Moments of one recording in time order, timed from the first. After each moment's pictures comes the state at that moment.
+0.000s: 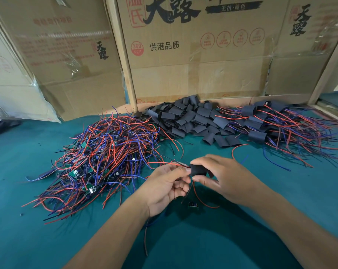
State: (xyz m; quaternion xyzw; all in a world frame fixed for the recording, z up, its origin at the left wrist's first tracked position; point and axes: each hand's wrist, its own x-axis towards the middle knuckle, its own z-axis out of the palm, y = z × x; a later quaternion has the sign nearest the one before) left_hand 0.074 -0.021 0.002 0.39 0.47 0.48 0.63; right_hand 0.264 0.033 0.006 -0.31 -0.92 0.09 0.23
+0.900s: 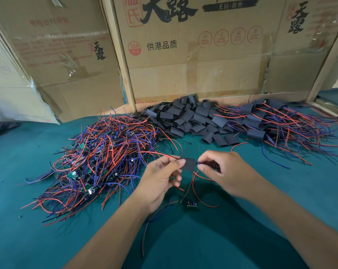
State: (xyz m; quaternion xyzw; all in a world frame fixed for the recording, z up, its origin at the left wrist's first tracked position) left_hand 0.074 -0.014 0.000 0.38 0.46 0.58 0.56; right_hand 0.267 0.043 0.004 -0.37 -0.86 0.20 0.29
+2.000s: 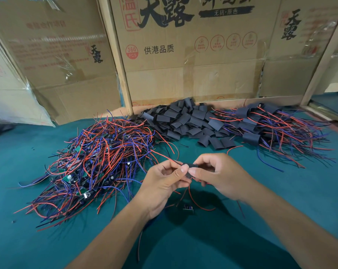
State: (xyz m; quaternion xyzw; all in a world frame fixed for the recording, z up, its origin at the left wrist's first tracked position) left_hand 0.079 -0.012 -0.013 0.40 0.38 0.59 0.58; right_hand 0.260 0.033 0.019 -0.38 -0.78 0.39 0.29
